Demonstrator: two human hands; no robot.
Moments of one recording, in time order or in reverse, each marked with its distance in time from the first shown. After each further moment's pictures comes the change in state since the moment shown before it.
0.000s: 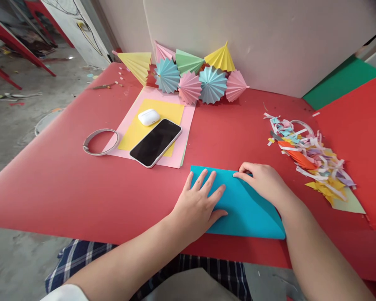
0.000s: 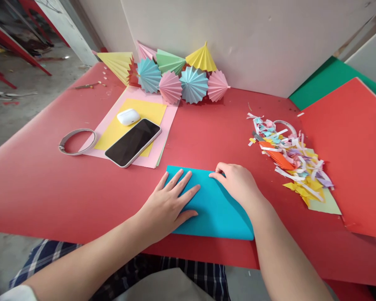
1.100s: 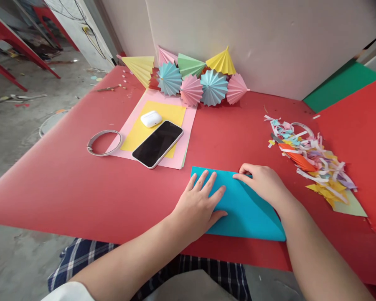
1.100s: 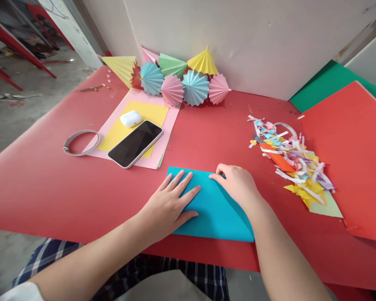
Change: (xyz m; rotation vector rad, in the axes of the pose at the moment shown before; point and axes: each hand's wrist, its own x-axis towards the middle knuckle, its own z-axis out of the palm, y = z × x) left_hand 0.001 -0.003 0.000 -0.015 0.006 0.015; right_hand 0.001 -0.003 0.000 -0.012 0.010 0.022
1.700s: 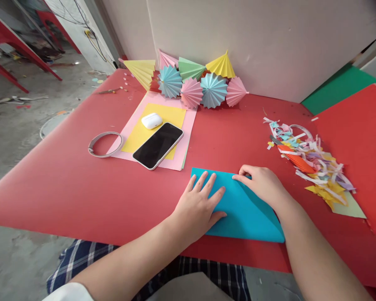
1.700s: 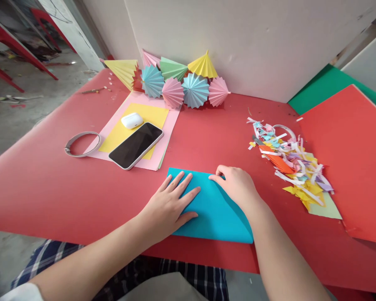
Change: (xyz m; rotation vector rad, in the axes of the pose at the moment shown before) left_hand -0.001 0.000 0.002 0.009 0.035 0.001; right_hand 0.000 -0.002 -0.002 0.012 -0.008 0.014
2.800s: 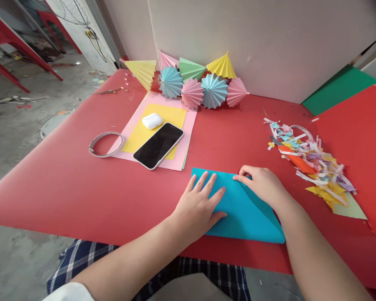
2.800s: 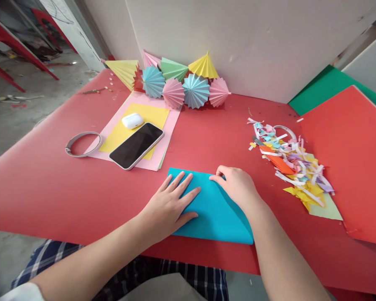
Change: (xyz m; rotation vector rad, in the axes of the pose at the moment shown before) left_hand 0.000 -0.001 0.000 0.006 0.014 0.008; right_hand 0.001 0.002 0.001 -0.001 0.016 -0.022
